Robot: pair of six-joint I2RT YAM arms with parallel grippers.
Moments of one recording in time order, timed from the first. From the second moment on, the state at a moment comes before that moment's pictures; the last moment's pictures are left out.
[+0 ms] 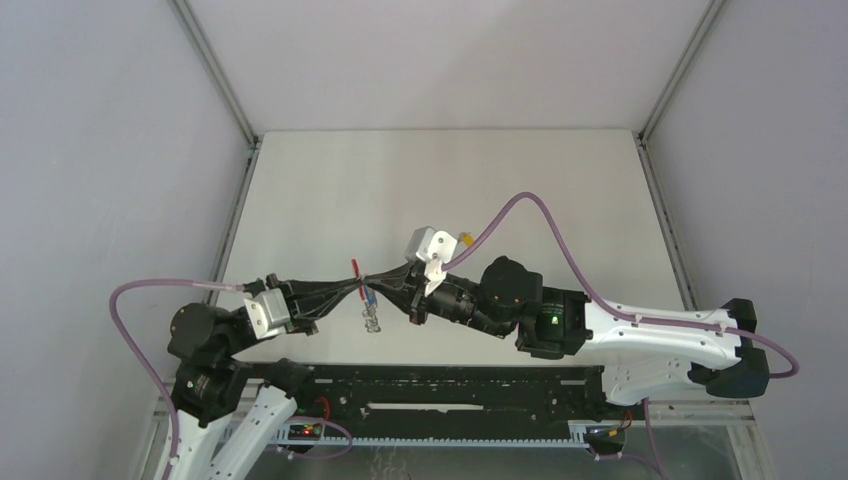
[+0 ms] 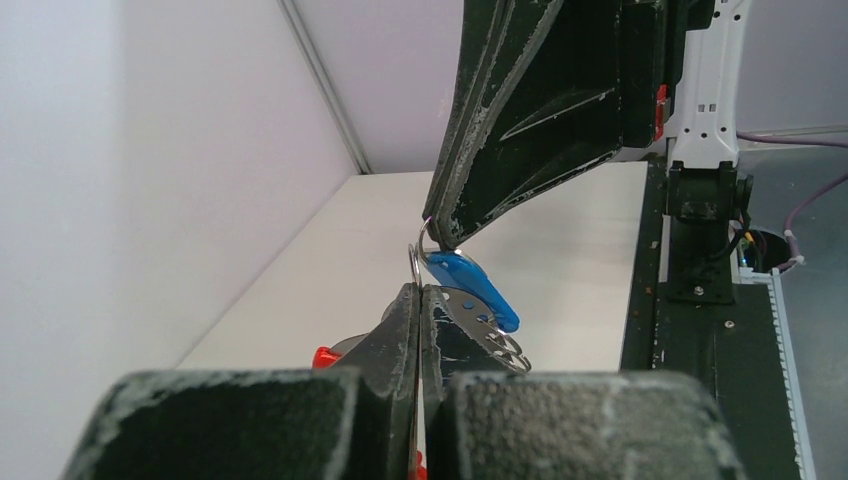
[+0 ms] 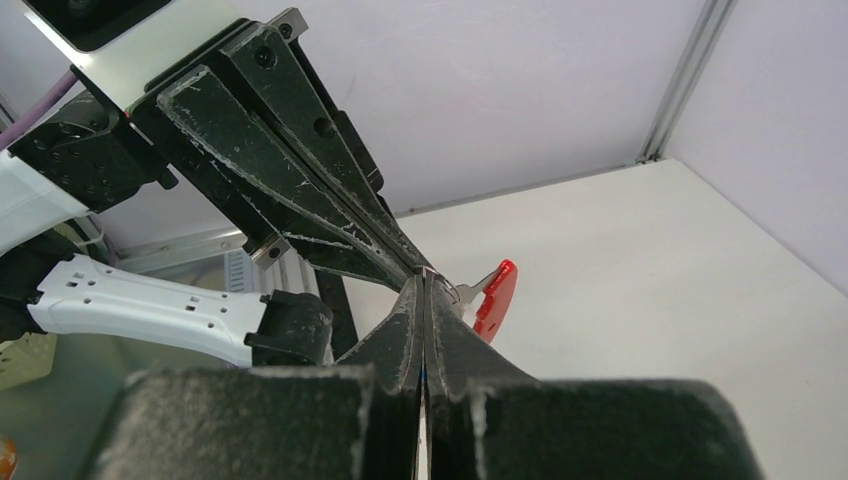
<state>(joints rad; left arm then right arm) -0.39 0.29 0.78 -0.21 0.79 0.11 1.44 1.22 1.22 0.10 0.20 -0.03</state>
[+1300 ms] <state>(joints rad) -0.39 0.26 0.78 -0.23 0.80 0.19 1.40 1.23 1.22 0.09 0.20 0.05</state>
